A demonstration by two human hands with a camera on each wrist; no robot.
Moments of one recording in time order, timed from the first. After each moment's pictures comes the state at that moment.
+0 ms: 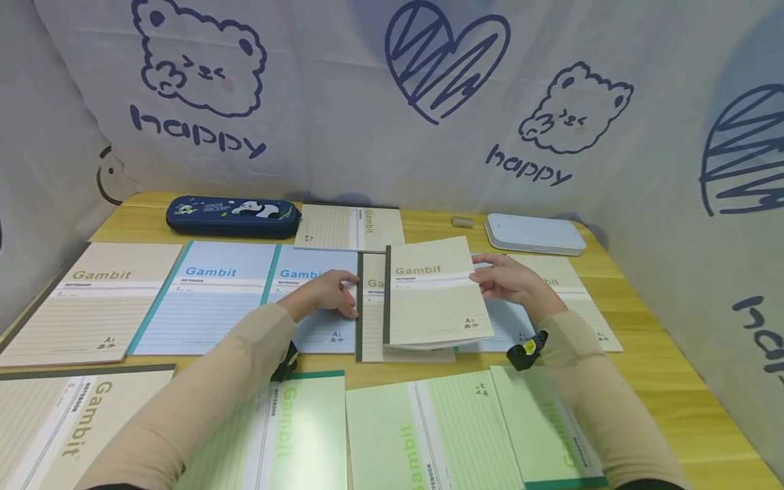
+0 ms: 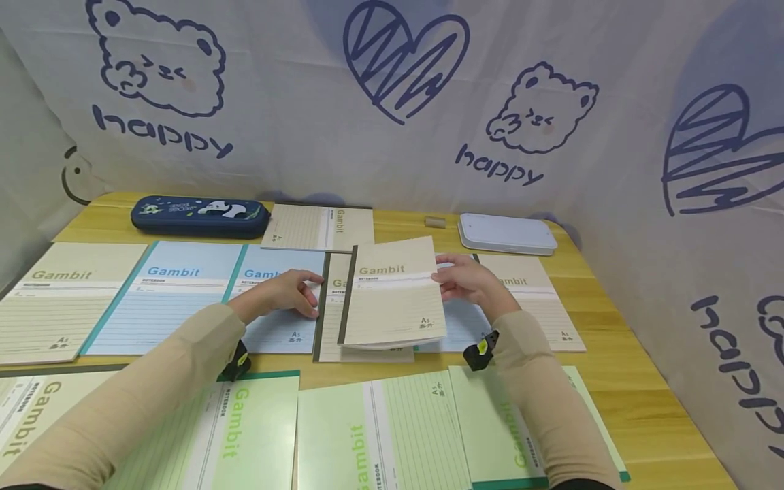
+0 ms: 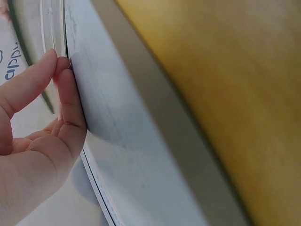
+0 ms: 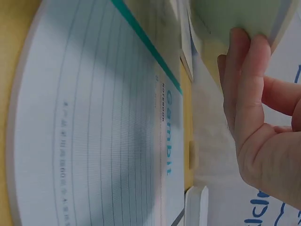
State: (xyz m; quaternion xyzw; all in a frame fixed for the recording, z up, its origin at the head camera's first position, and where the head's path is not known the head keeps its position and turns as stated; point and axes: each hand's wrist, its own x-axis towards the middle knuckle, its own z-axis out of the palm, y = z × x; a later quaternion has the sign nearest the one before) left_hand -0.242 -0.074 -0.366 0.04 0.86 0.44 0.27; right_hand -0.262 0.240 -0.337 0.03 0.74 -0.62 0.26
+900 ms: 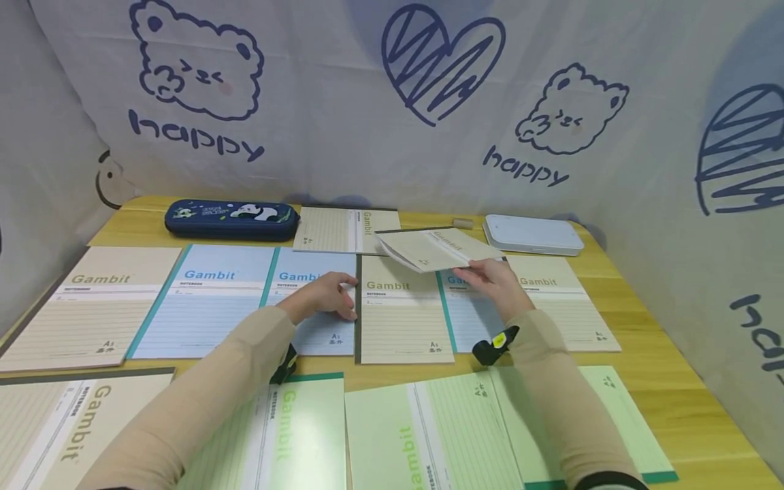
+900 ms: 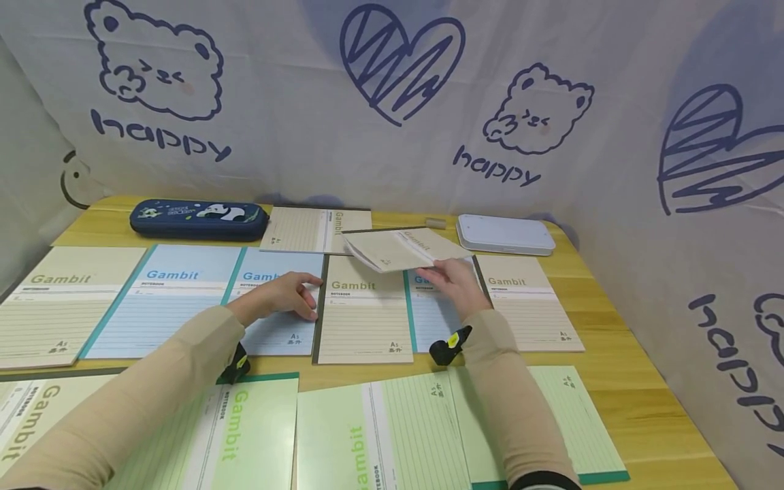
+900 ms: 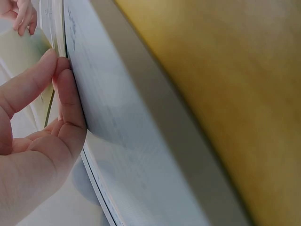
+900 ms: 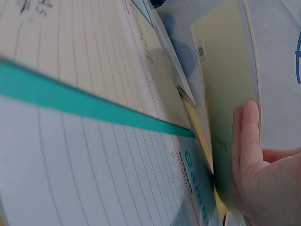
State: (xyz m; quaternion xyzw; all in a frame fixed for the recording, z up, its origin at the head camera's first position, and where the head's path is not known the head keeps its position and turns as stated) left_hand -0.241 -0.072 -0.367 0.04 0.86 0.44 0.26; right_hand -0.274 0.215 -0.348 0.26 0.40 -0.87 0.14
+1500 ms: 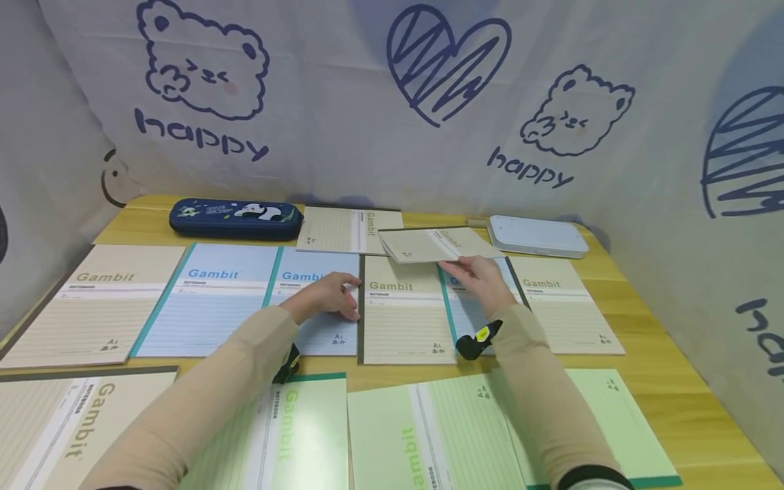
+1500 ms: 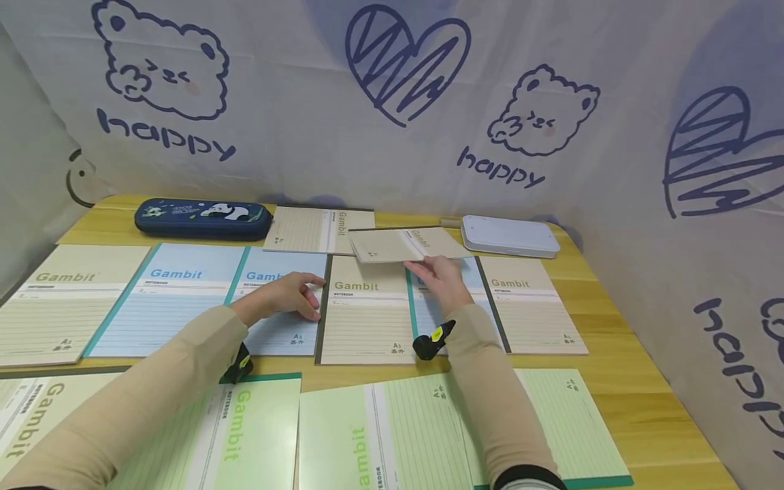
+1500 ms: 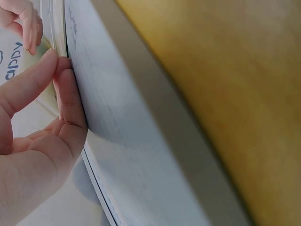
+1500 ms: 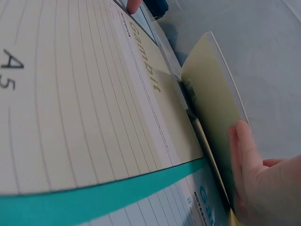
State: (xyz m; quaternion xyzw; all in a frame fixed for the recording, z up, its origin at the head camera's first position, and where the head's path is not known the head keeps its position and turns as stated) left_hand -0.240 -0.073 -0.365 0.04 0.86 0.44 0.26; right_hand -0.285 0.190 -0.356 0.25 0.32 -0.91 0.10
